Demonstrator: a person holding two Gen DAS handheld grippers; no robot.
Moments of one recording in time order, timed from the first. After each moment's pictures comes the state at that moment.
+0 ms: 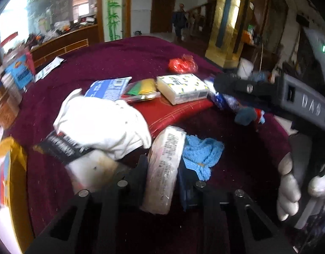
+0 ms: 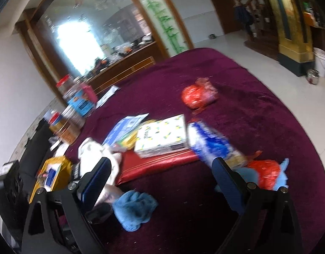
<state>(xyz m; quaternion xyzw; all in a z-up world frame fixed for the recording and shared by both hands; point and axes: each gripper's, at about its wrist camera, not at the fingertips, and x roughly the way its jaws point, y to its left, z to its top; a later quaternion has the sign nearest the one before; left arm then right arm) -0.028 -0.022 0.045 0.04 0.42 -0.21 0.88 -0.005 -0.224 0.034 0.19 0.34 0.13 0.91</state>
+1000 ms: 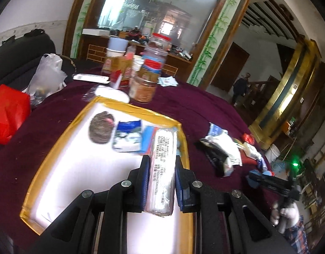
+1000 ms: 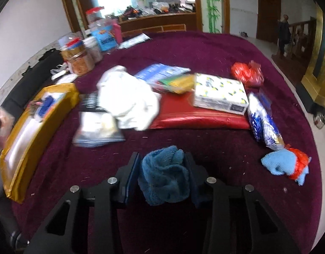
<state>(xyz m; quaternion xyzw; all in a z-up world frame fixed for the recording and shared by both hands) -0.144 0.262 0.098 -0.19 0.32 -0.03 0.93 -0.039 -0.131 0.030 0.00 0.41 0.17 0.90</state>
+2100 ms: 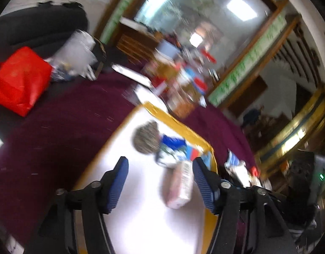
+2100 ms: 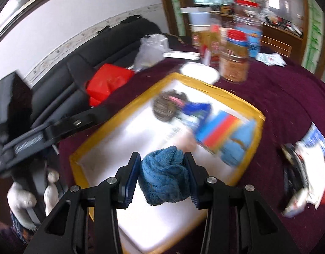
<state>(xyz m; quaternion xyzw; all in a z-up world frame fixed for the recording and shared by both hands) -0.162 0.361 0.084 -0.32 0.29 0.04 0.90 -0.067 0.171 0.090 -0.09 0.42 0.41 0.80</state>
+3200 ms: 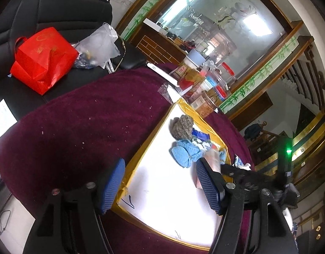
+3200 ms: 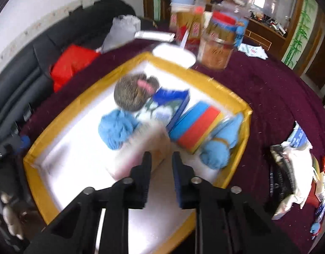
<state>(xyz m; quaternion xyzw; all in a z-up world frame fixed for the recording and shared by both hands) -0.215 0.397 0.045 -0.37 0.29 0.05 0.88 -0.043 0.199 0.051 -0.17 0.45 0.29 0.82</state>
